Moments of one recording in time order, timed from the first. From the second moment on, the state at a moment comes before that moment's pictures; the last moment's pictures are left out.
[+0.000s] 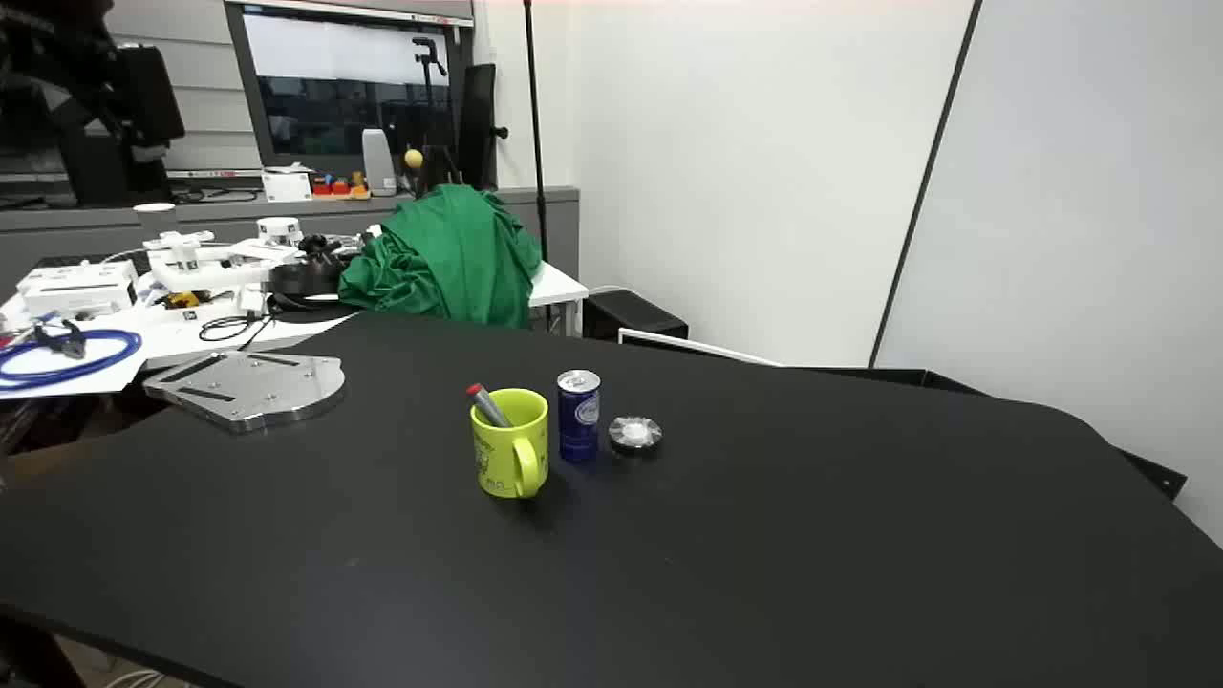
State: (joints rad) arm 0.28 -0.54 0.15 -2.71 0.39 2.40 0.16
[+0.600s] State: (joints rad) arm 0.28 -0.54 0.15 -2.71 0.38 2.41 0.15
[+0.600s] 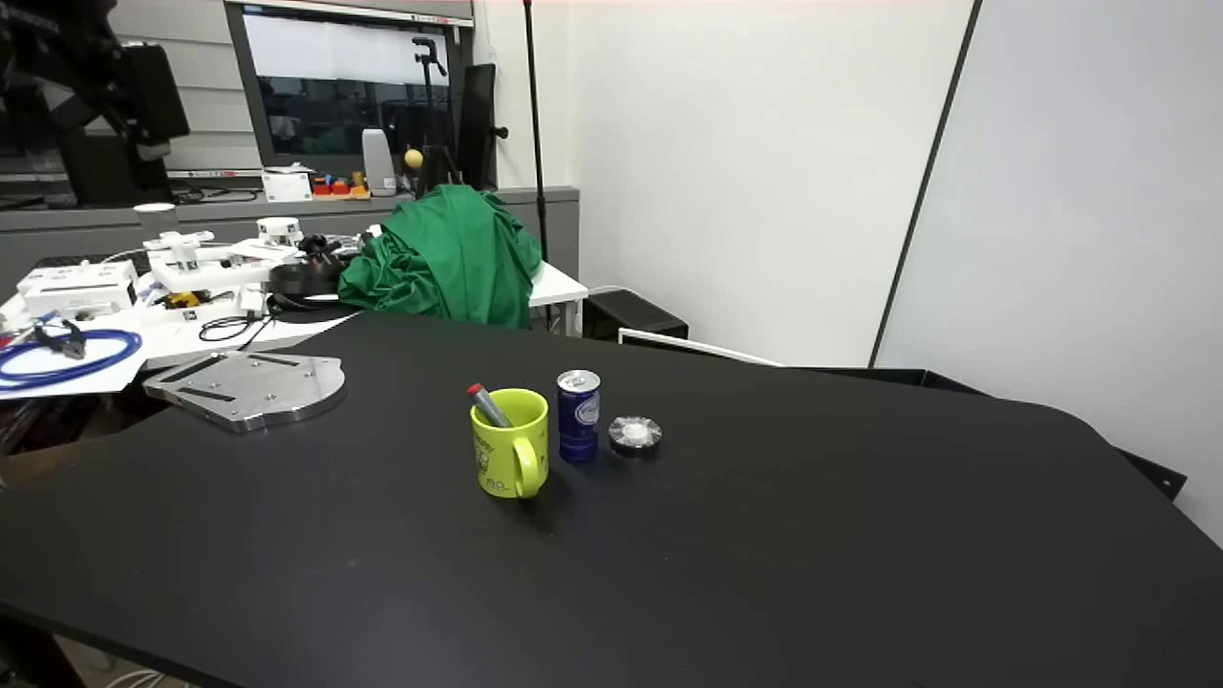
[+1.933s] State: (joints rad) arm -0.17 -0.20 0.37 -2.51 -0.61 2.63 0.53
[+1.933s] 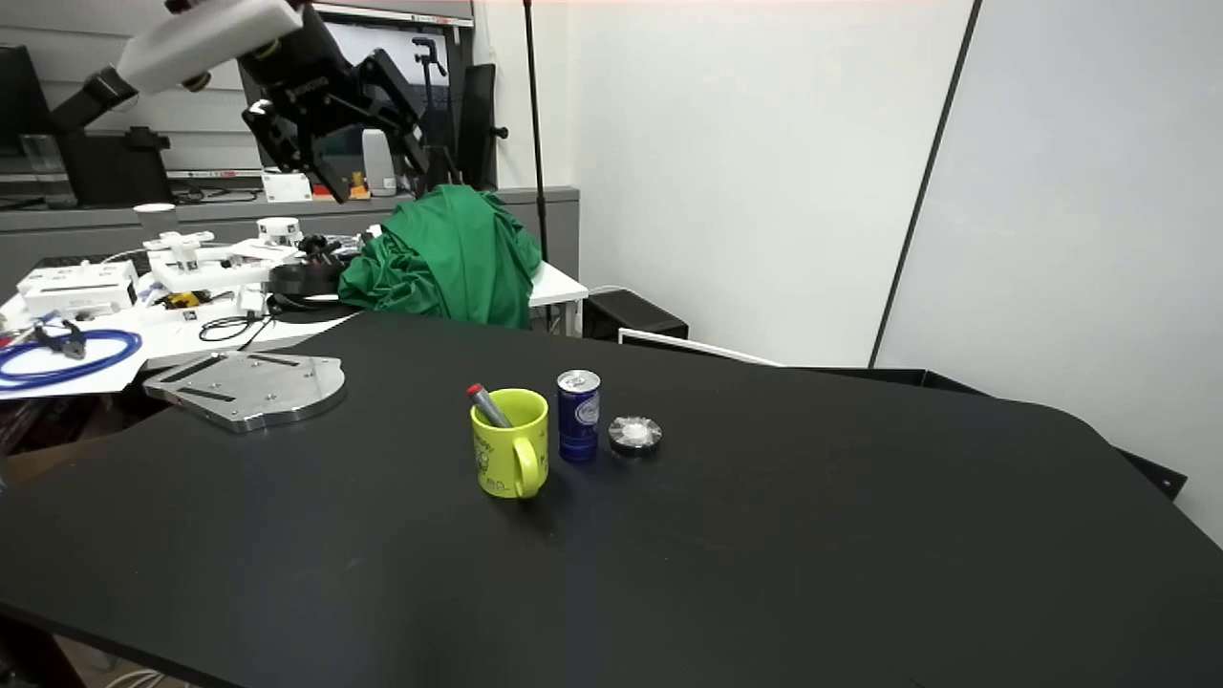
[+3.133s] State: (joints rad) arm -0.05 0.27 0.09 -2.36 -0.88 2.56 0.75
